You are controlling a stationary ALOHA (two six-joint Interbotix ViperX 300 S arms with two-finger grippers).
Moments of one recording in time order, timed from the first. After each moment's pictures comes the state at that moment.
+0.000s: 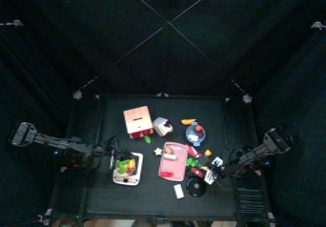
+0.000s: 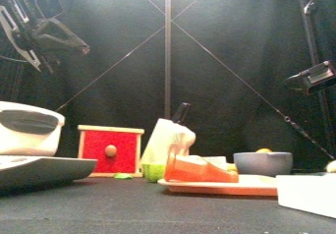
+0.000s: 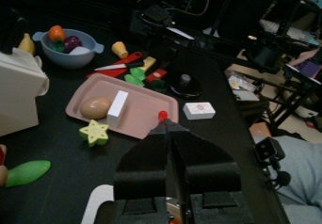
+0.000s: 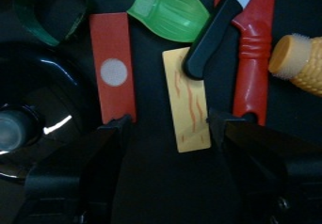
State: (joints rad) left arm -0.15 -0.68 1.21 -0.29 -0.34 0.00; right arm 0.51 -0.27 1.10 -0.43 0.61 1.45
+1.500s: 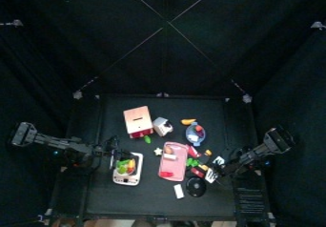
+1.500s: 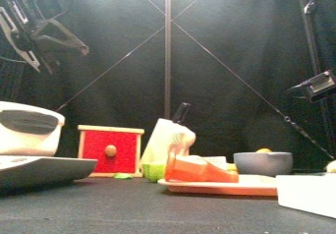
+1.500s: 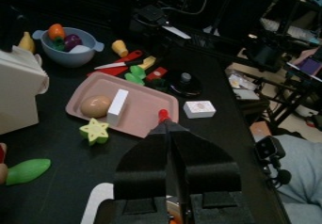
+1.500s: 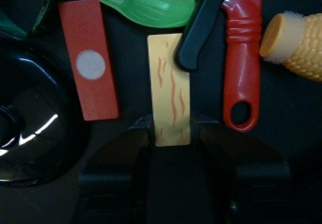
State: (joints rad) left arm -0.15 -0.68 1.21 -0.29 -0.34 0.00; right arm 0.49 -0.28 1.14 -0.39 0.59 1.44
